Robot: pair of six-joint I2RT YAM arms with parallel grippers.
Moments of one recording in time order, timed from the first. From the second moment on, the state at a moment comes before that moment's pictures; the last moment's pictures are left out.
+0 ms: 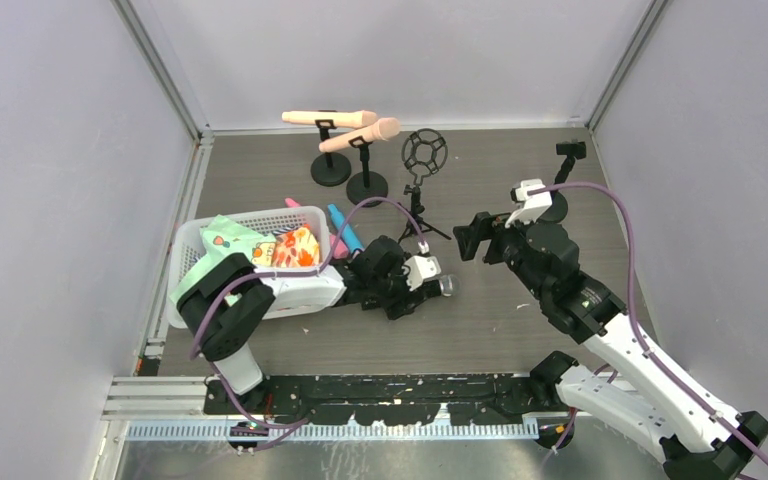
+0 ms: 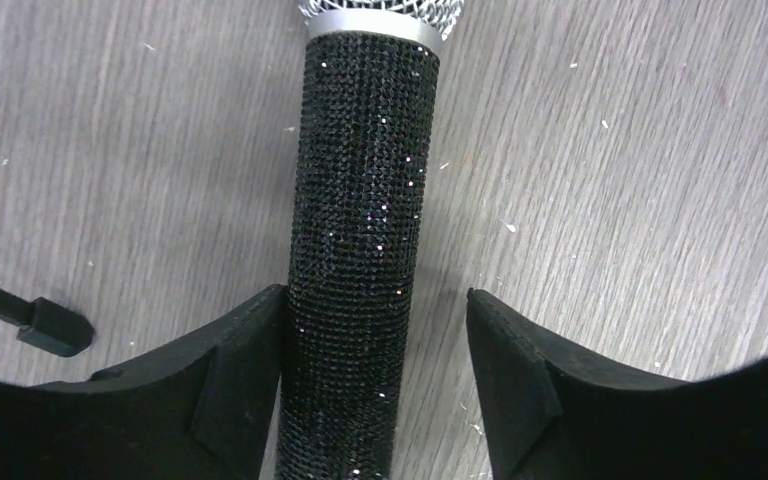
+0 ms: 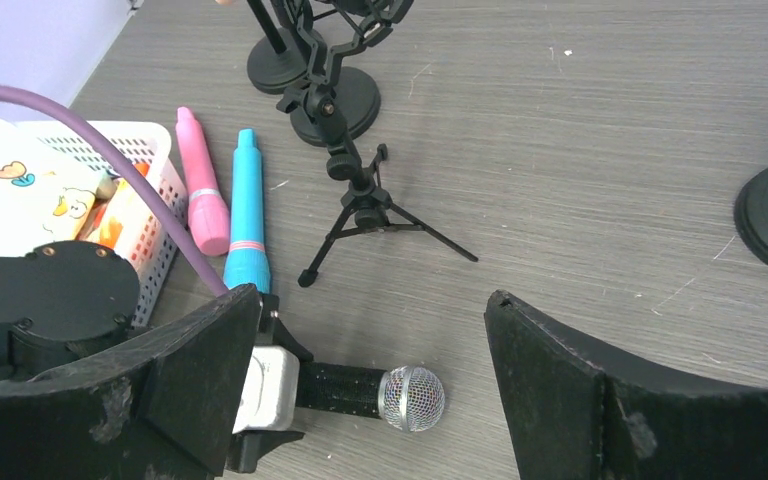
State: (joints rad) left arm -0.91 1.68 0.85 0.03 0.27 0.27; right arm 0.63 0.73 0.77 -0.28 0.24 0.32
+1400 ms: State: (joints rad) left arm -0.98 1.28 0.86 0.23 -0.02 -0.07; right arm 0.63 0.60 0.83 -0.23 0.29 0.53
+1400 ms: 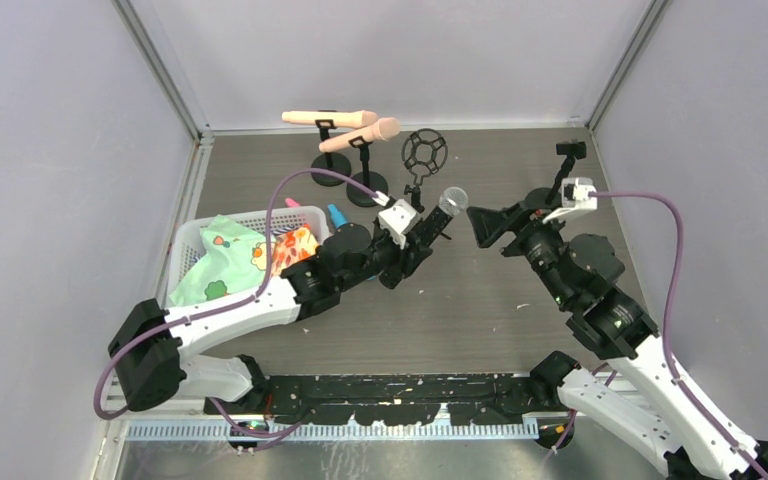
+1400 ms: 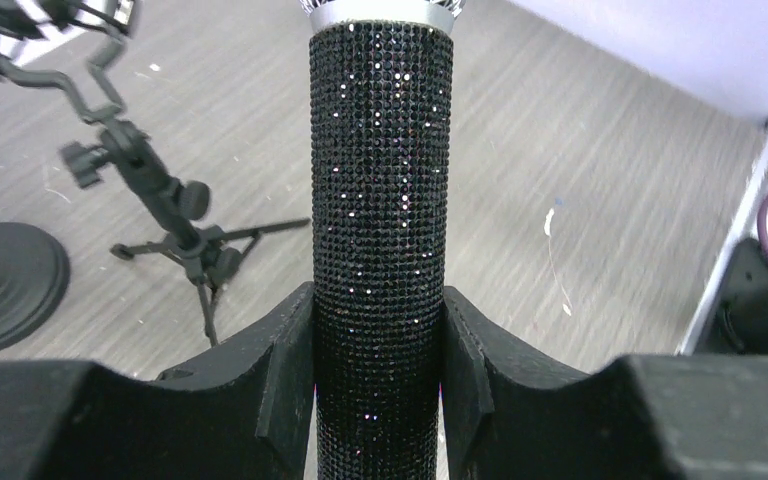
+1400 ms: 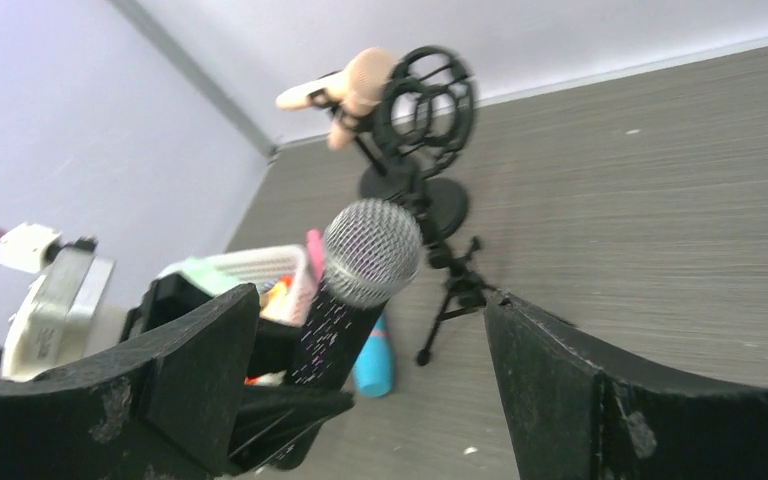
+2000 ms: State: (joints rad) left arm -0.98 1.21 0.80 0.42 -0.12 -0.14; right arm 0.63 0.92 0.88 -0.02 0.00 0.78
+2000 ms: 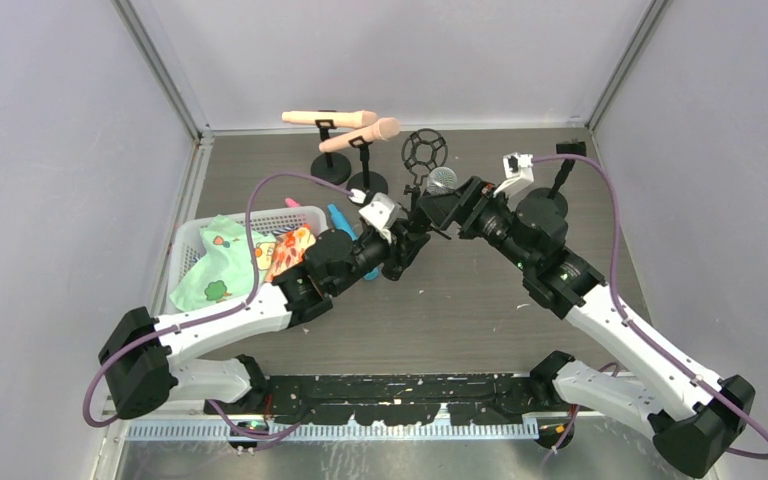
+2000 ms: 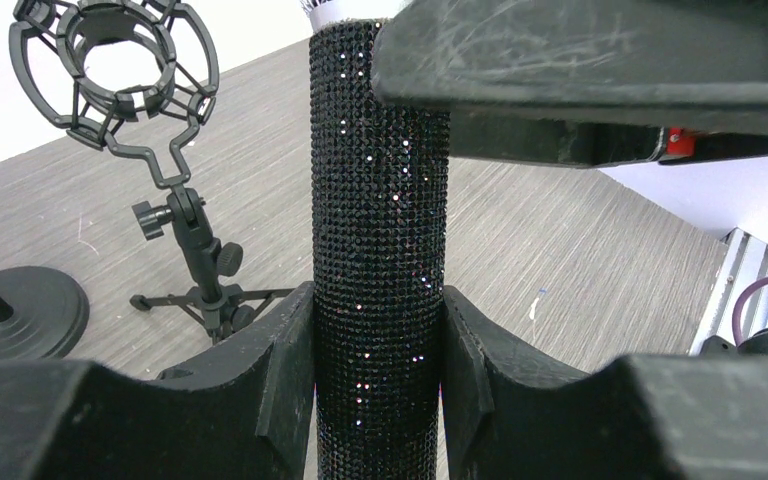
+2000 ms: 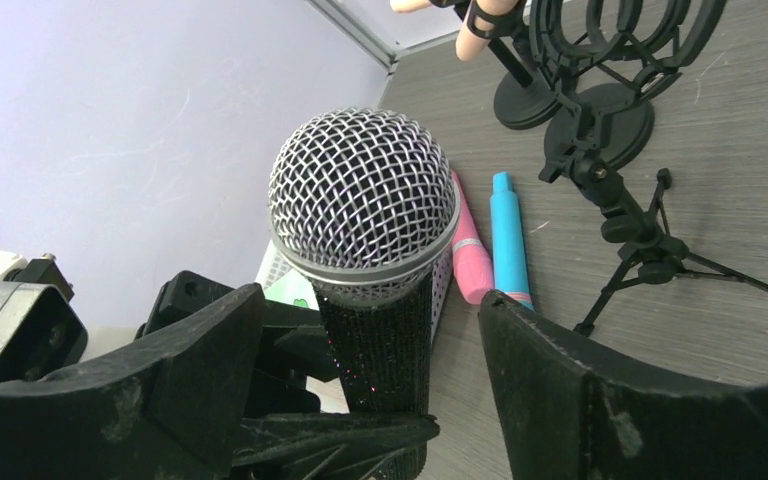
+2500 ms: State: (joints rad) left arm -0.98 1.21 0.78 0.48 -0.12 -0.14; right arm 0.63 1.01 0.90 0.04 -0.09 0.81
